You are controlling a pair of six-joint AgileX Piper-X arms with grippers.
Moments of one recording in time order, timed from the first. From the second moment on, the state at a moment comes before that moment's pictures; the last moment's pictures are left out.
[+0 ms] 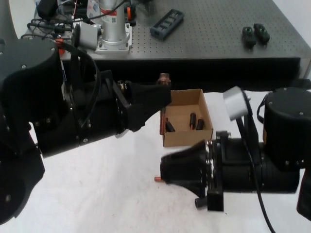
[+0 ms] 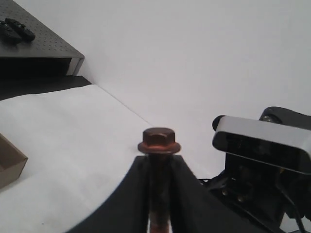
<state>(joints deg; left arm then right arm) -31.7 64.5 -37.3 -18.1 36.1 -28.1 26.8 65.5 -29.0 -18.3 -39.5 15.7</state>
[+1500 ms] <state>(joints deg) -31.2 64.5 -37.3 -19.2 37.1 -29.2 27.3 66.0 -28.9 -25.0 -34.7 19.5</state>
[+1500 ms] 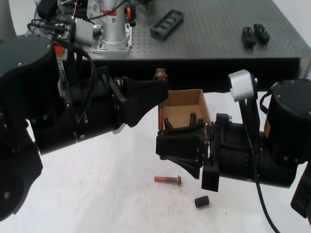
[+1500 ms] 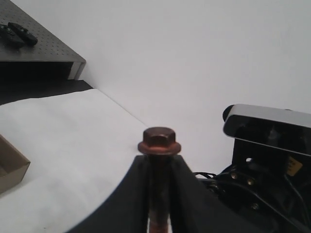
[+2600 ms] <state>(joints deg) -31.4 64.6 -37.2 -18.3 36.3 -26.5 27.2 66.0 -28.9 -21.6 -37.9 23.3</state>
